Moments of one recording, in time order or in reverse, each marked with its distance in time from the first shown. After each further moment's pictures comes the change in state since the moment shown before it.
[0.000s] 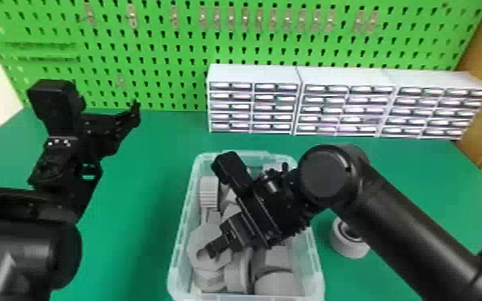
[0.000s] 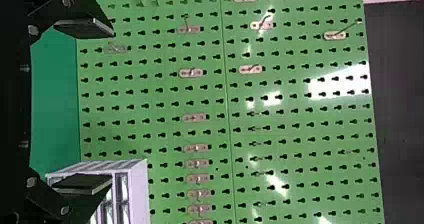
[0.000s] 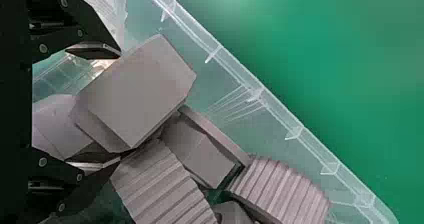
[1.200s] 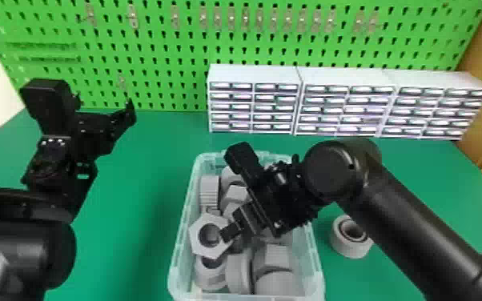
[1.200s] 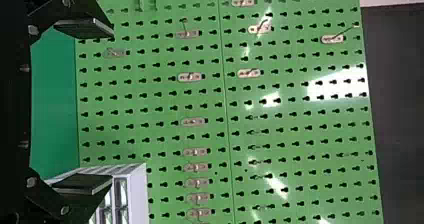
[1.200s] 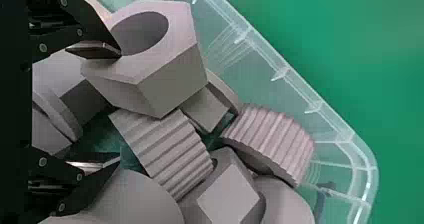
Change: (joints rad) left arm 0.001 0.014 0.010 -0.003 0.008 0.000 -0.006; right arm 0.002 0.002 -0.050 0.003 0.129 0.003 0.000
